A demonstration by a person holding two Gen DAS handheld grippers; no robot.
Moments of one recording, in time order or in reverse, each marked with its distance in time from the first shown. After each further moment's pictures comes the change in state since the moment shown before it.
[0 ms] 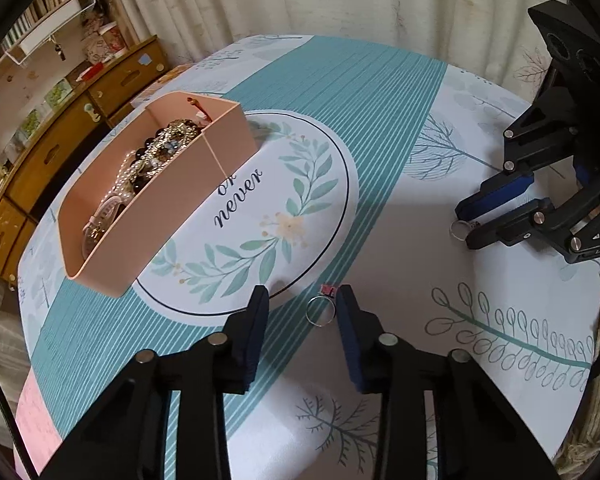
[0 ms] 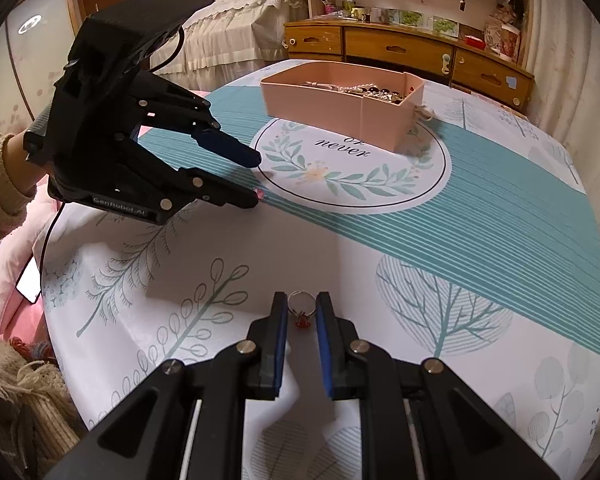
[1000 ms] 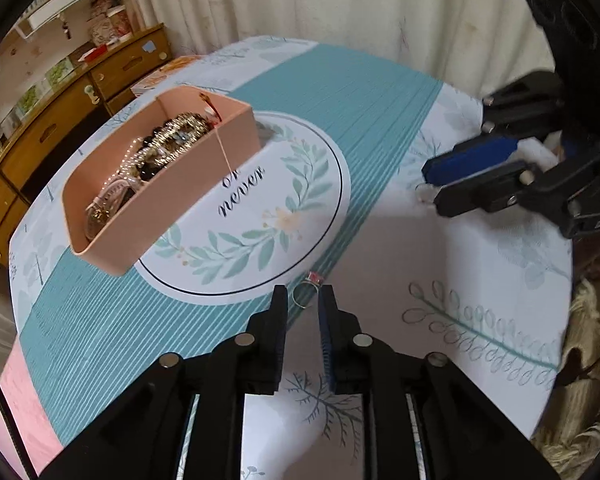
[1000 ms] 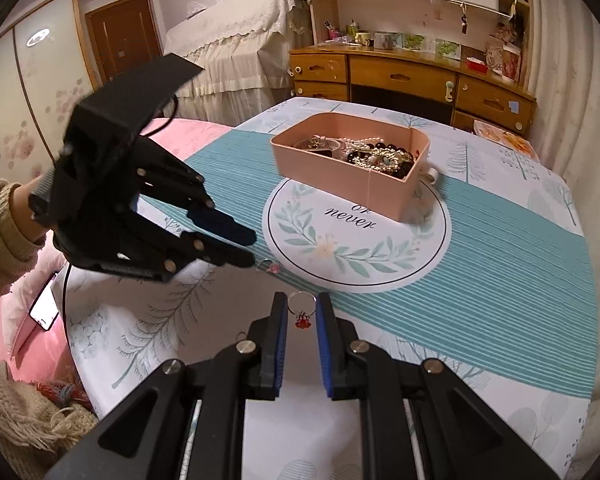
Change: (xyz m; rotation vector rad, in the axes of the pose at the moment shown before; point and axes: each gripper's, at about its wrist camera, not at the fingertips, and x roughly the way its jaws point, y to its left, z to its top) left arm -0.015 0.009 -0.004 -0.062 0.009 -0.052; right arm -0.022 0.007 0.045 -0.006 -0.075 0.020
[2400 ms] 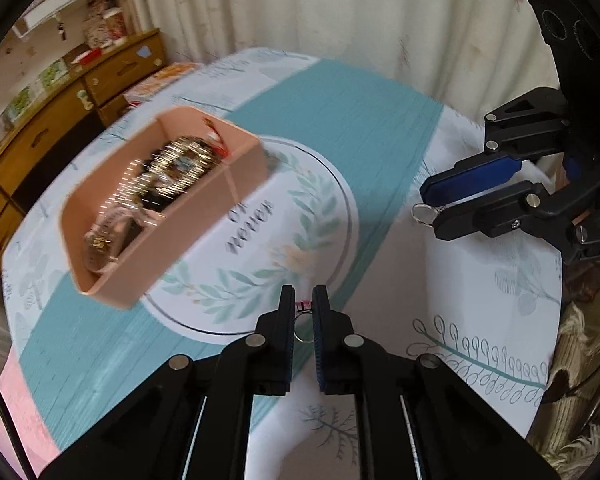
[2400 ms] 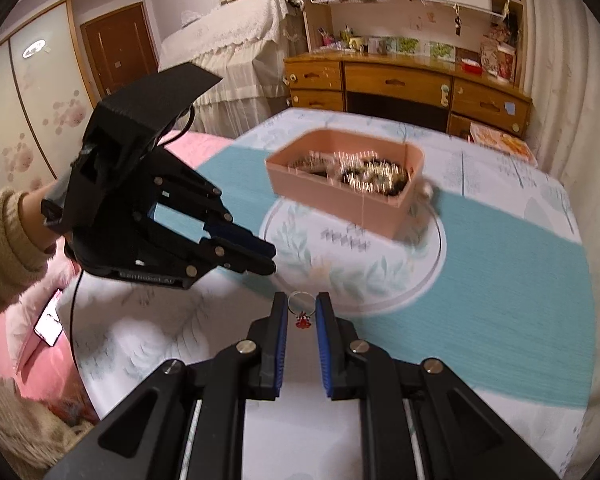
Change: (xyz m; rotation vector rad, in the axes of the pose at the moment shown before) left arm -0.010 0.022 0.026 -0.034 -0.047 -0.049; right arm -0.007 -0.010 0.034 0.031 -0.048 0.010
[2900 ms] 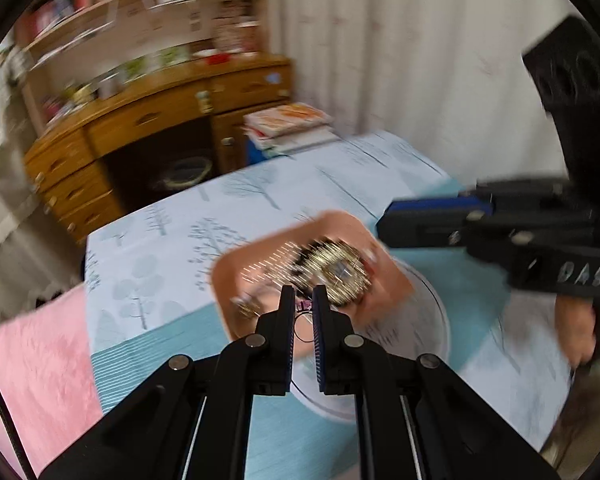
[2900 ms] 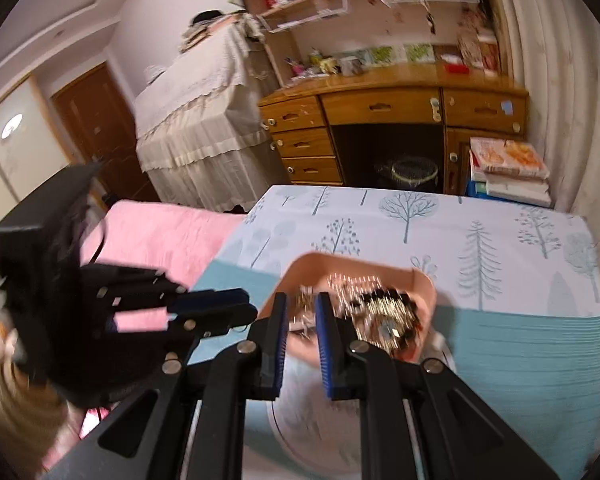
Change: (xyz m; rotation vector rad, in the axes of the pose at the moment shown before) left arm -0.066 0.110 0.057 -0.380 -0.160 0.222; right arm 0.063 -0.051 0.157 0.262 -0.037 0.059
